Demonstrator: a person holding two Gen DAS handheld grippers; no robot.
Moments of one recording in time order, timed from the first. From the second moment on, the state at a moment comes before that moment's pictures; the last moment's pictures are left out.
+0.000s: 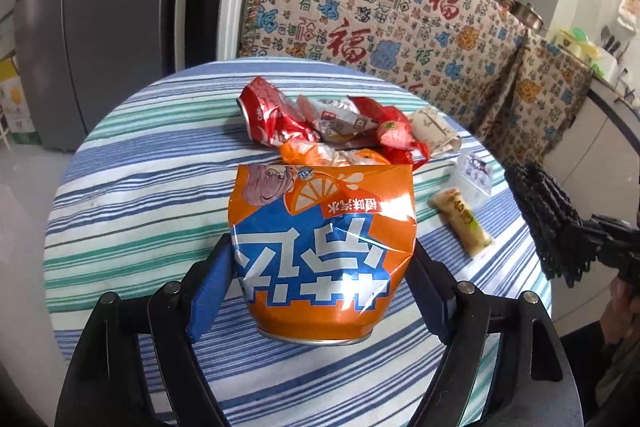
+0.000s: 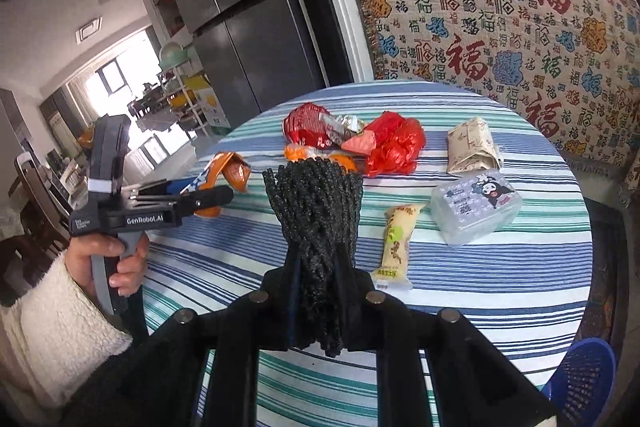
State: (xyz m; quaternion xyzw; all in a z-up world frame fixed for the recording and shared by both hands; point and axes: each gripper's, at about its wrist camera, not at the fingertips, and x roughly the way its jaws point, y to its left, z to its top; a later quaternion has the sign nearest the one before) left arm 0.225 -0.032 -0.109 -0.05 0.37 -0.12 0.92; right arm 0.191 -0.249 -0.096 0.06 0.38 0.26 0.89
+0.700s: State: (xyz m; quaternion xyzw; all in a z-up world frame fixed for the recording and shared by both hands) left arm 0.216 -0.194 -0.095 0.00 0.39 -0.23 0.89; right arm 0.162 -0.396 -0.088 0.12 0.37 0.07 0.92
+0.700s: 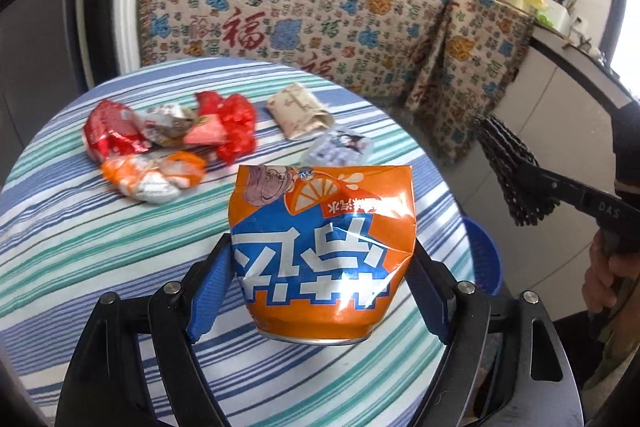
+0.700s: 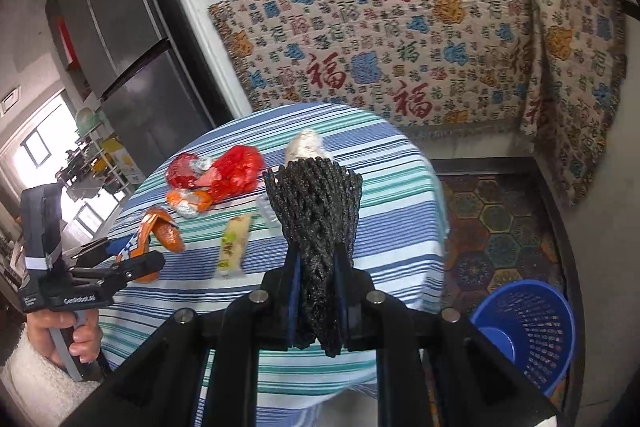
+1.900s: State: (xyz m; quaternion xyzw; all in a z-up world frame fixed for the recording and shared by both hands) left arm 0.222 -0.553 -0.217 0.10 0.43 -0.39 0.80; right arm 0.099 -0.682 -0.204 0.26 0.43 -0.16 0.85
